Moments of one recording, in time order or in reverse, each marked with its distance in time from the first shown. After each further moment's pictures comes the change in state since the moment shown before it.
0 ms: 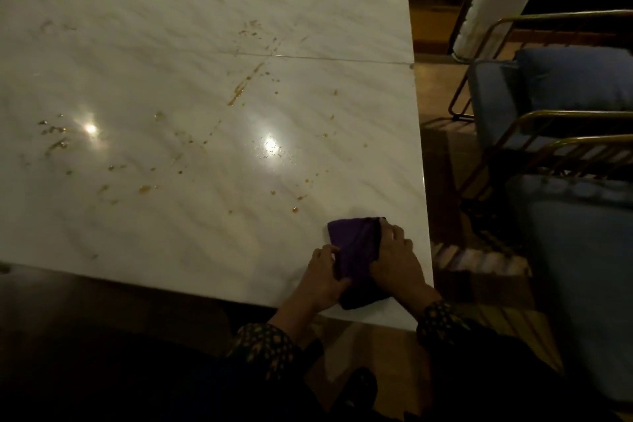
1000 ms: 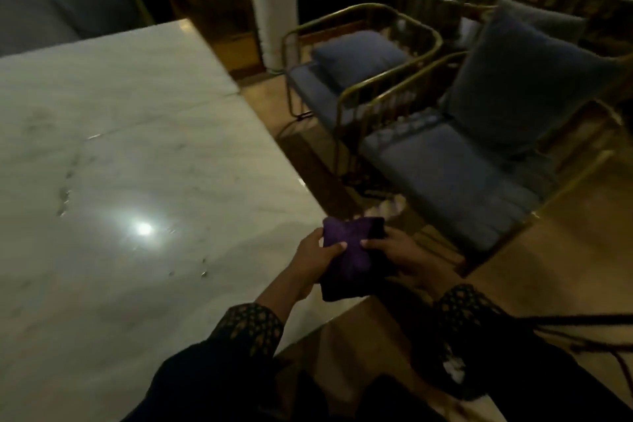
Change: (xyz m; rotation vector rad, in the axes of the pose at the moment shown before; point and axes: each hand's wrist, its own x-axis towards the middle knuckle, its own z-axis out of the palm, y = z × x) left_hand 0.025 0.116 0.027 -0.425 -0.580 0.074; right_hand -0.089 0.084 -0.055 1.360 0.254 0.496
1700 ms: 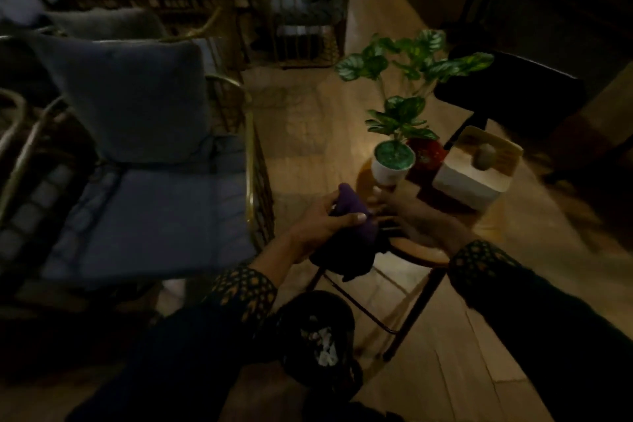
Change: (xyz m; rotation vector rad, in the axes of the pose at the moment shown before) left_hand 0.059 0.069 0.513 0.432 -1.280 0.071; right_hand -0.211 0.052 -0.429 0.502 0.837 0.003
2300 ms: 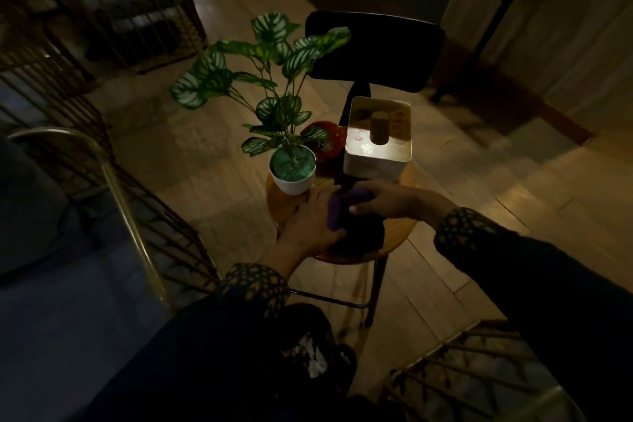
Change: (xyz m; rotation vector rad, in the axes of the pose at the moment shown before) left_hand 0.145 -0.013 0.072 1.076 -0.328 0.286; right_hand 0.003 0.002 -0.112 -0.432 0.136 0.035
